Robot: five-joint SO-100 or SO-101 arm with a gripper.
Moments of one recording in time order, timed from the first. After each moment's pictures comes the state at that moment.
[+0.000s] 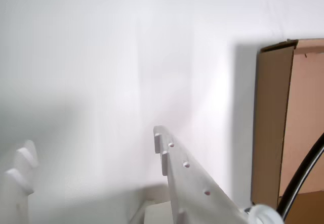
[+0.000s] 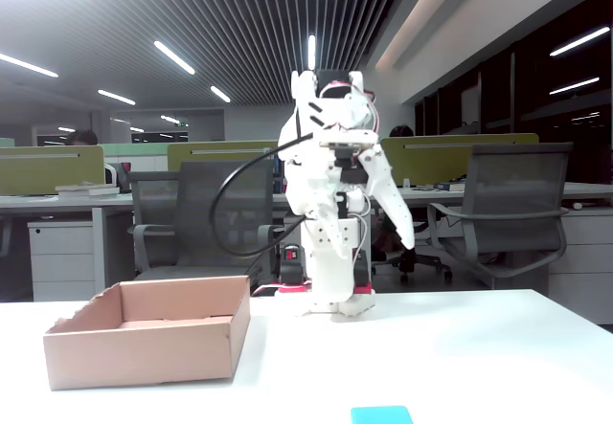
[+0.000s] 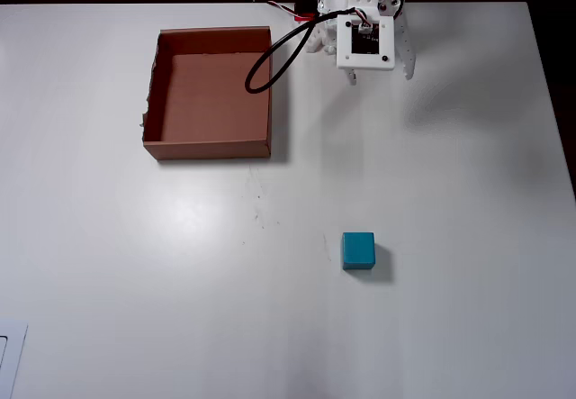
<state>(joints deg) -9.1 154.1 138.7 74.9 -49.2</state>
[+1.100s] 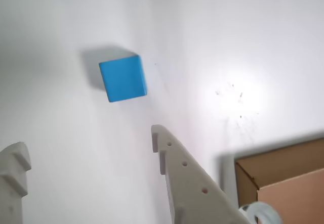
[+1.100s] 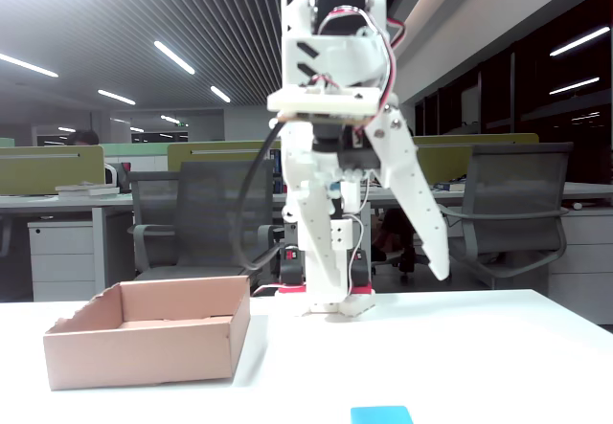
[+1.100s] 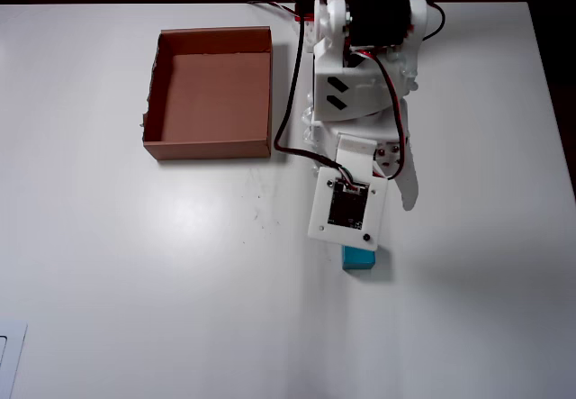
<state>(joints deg) -1.3 85.0 80.9 62.4 -49.4</state>
